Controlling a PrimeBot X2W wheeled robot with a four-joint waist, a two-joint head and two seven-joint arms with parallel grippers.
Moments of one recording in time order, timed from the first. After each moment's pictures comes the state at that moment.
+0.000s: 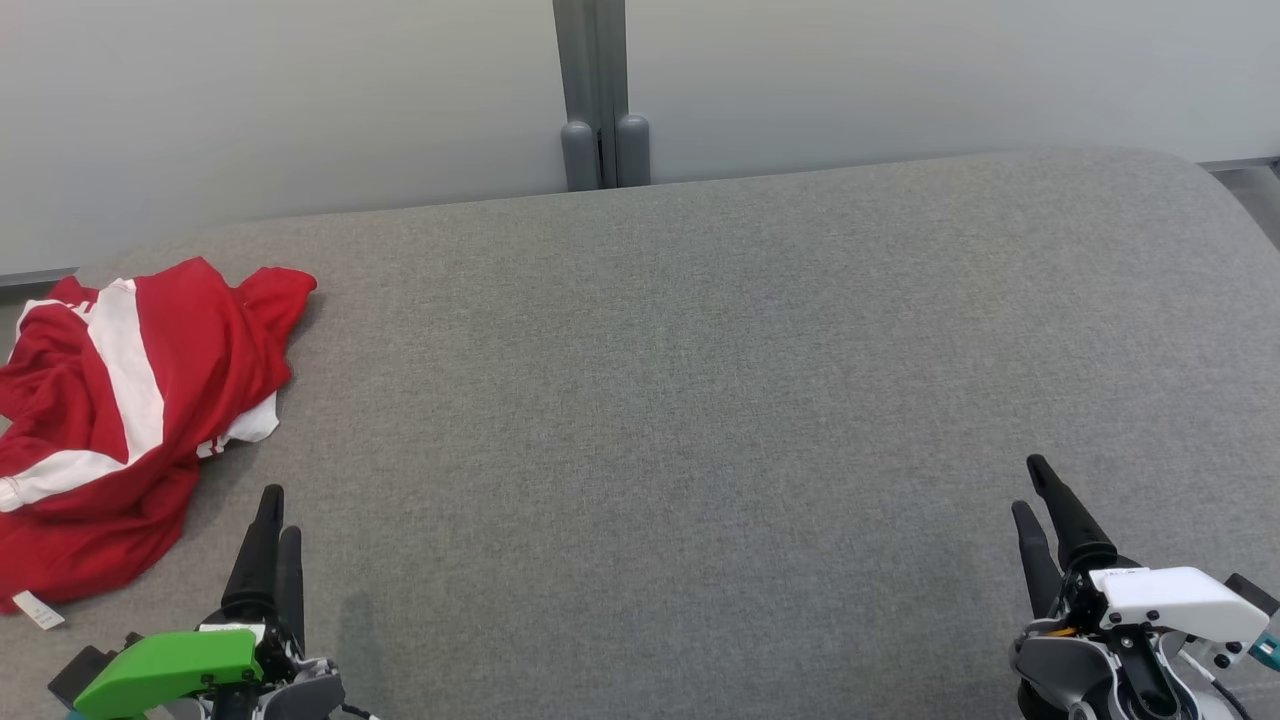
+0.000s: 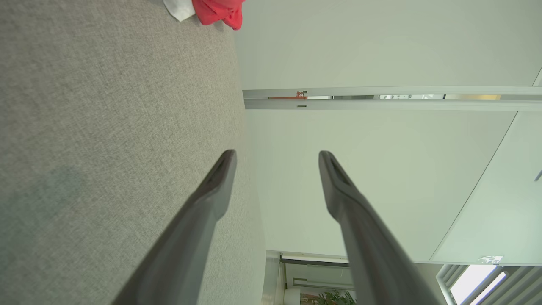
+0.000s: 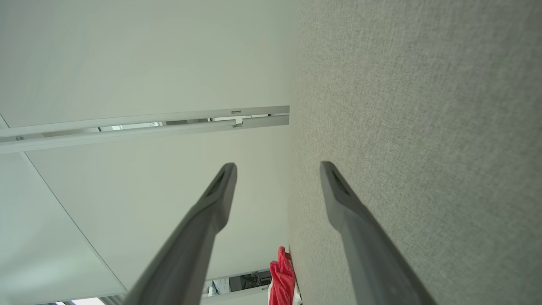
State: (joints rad) left arm -0.06 0.04 0.10 0.29 -1.61 -0.13 0.09; right arm -0.06 -0.04 -0.10 0.28 1.59 0.13 0.09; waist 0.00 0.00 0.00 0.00
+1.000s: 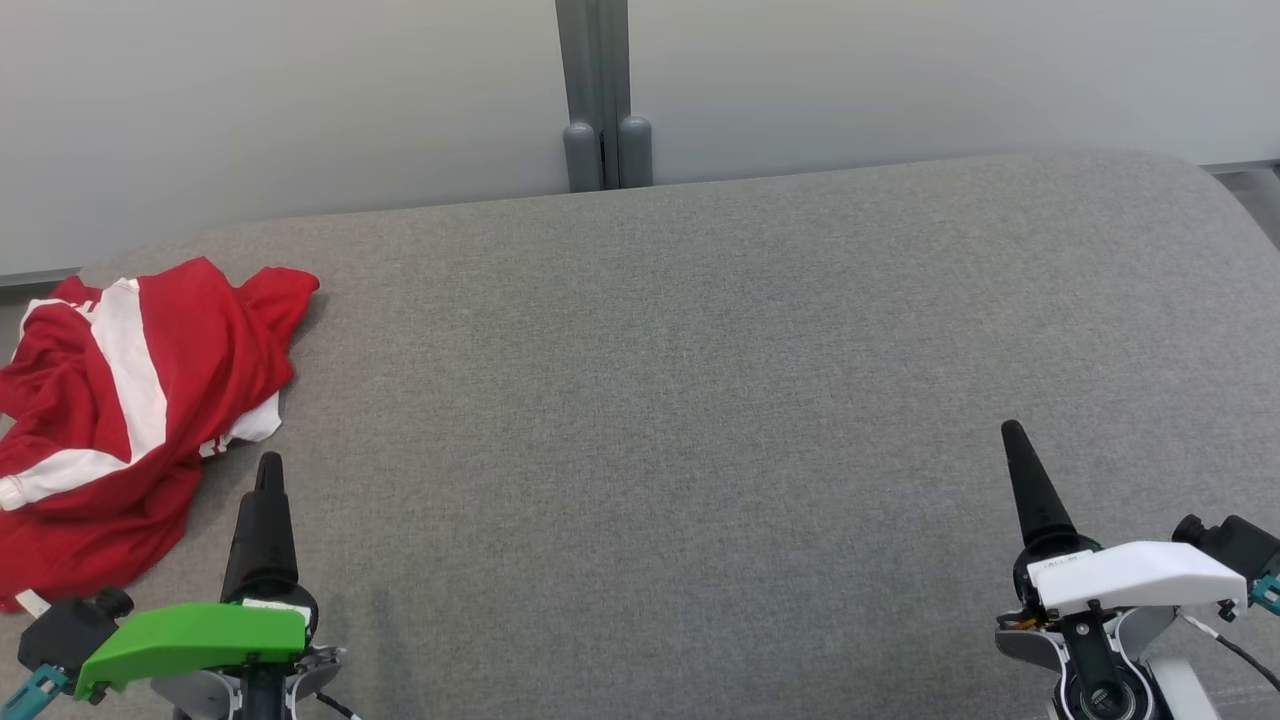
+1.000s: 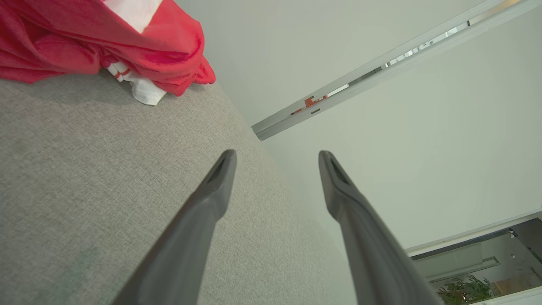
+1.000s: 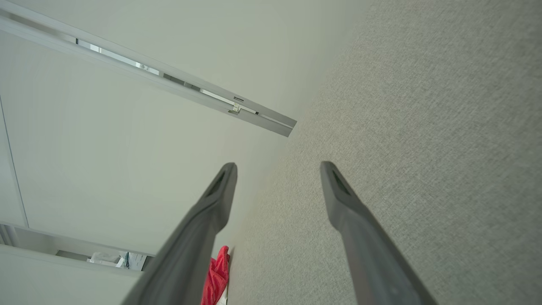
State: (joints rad) left arm -0.06 0.04 0.08 0.19 -1.14 -0.11 -0.03; right arm -0.05 -0.04 -0.02 0.18 1.16 0.13 -0.03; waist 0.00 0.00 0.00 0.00
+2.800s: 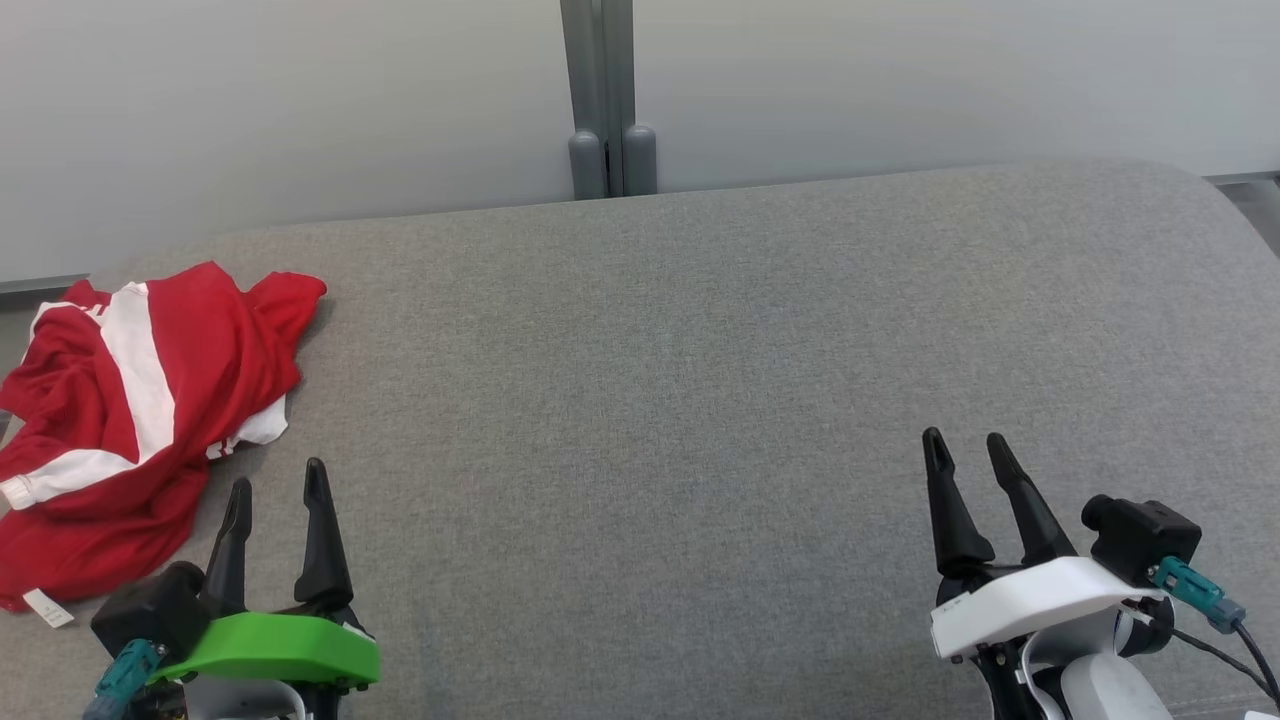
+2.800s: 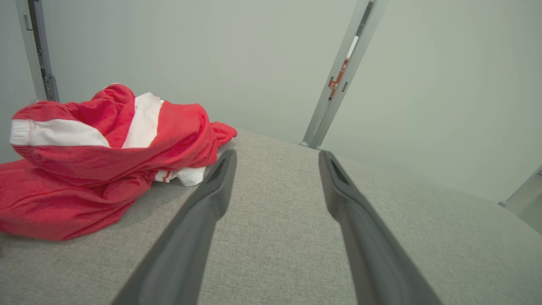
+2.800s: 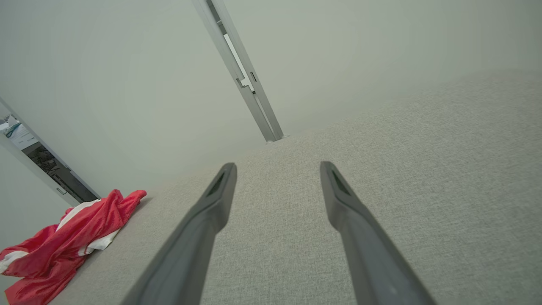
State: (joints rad) left arm -0.03 0.05 0.03 0.18 -0.41 -0.07 -0.19; right arm -0.05 -0.05 0.09 0.17 0.47 0.13 -0.19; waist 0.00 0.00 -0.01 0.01
